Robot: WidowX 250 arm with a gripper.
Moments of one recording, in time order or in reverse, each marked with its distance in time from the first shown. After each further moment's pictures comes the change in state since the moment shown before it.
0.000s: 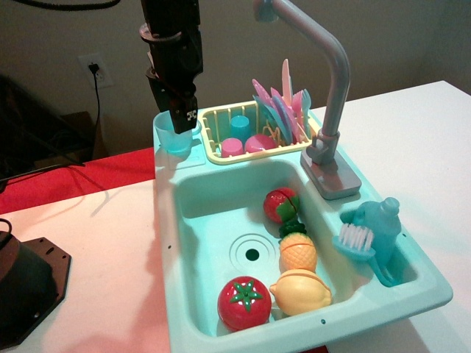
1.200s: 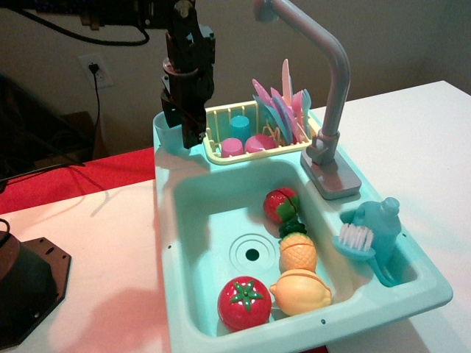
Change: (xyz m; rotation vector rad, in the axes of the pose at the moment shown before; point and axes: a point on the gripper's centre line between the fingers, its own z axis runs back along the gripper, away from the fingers) arm 0.012 0.016 -0.049 0.062 0.064 0.040
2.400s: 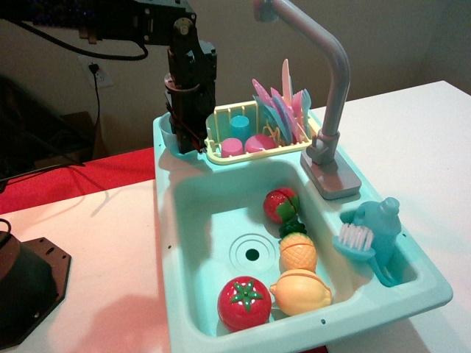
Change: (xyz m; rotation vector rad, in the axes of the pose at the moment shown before) arm -0.008 -0.020 -0.004 -0.026 -0.009 -0.048
